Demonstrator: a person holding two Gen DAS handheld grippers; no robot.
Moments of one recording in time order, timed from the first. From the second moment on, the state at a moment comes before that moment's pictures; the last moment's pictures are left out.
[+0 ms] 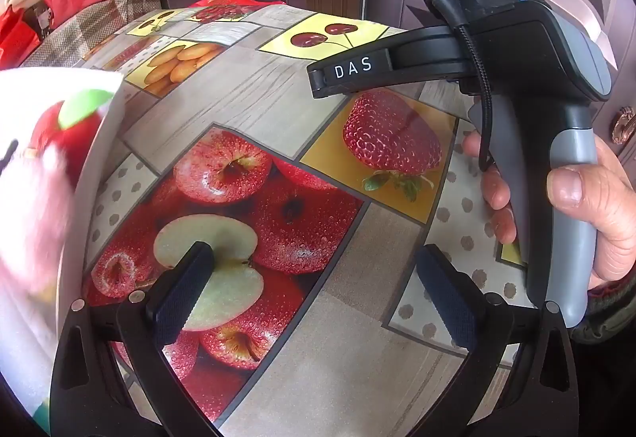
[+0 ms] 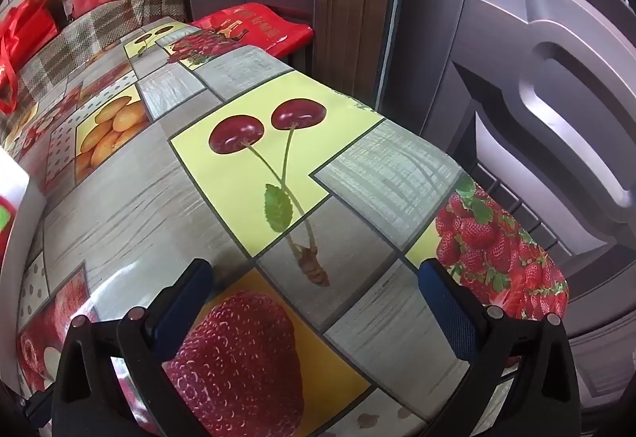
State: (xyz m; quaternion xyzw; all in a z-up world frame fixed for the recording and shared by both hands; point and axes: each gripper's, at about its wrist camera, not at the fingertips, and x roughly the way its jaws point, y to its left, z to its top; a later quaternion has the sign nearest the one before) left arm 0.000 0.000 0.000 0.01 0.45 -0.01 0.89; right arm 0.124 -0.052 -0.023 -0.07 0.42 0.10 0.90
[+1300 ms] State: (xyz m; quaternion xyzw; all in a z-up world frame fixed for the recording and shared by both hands) left arm -0.006 0.000 0.004 0.01 0.45 -0.01 0.89; right arm 0.125 -0.052 -0.023 -0.06 0.42 0.10 0.90
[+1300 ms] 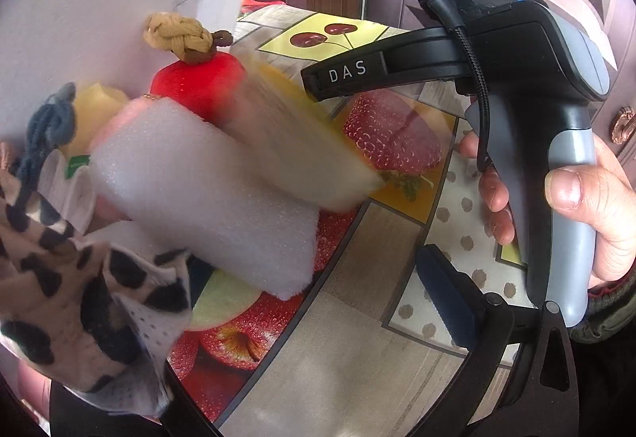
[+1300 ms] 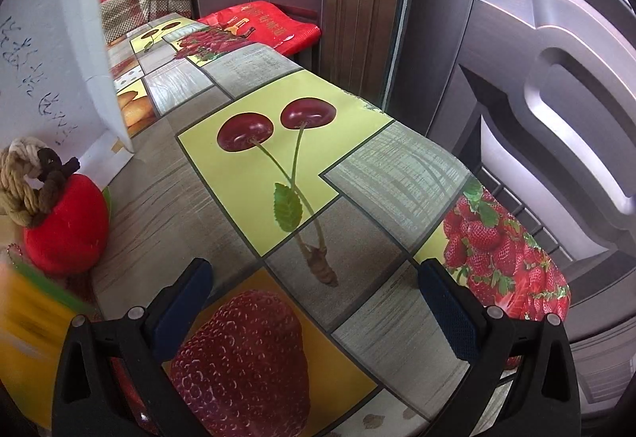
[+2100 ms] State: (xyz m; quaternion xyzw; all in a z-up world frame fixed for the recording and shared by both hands) left arm -0.007 0.000 0.004 0.01 0.45 -0.01 0.89; right arm 0.120 -0.039 -0.024 -0.06 0.42 0.10 0.90
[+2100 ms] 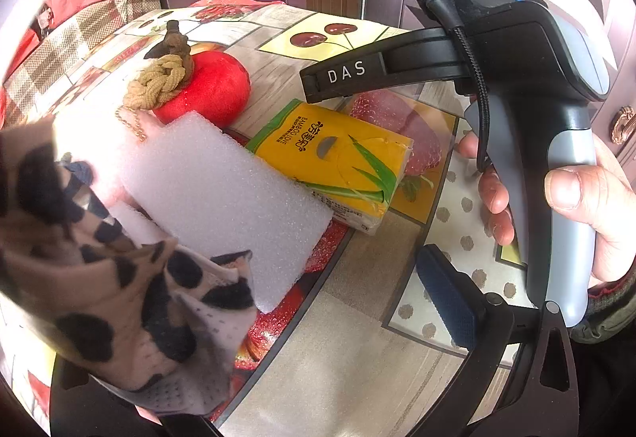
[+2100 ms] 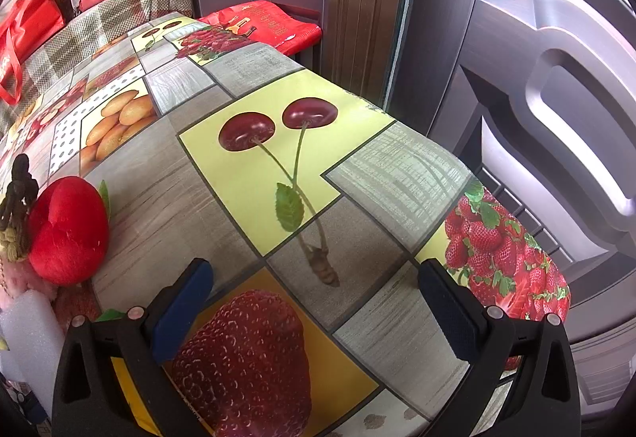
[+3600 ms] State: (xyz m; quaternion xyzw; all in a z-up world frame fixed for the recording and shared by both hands) left arm 0.002 -0.003 0.002 0.01 0.45 -0.01 0.89; right arm 0.122 -0.036 -0.024 -0.07 0.42 0.10 0.90
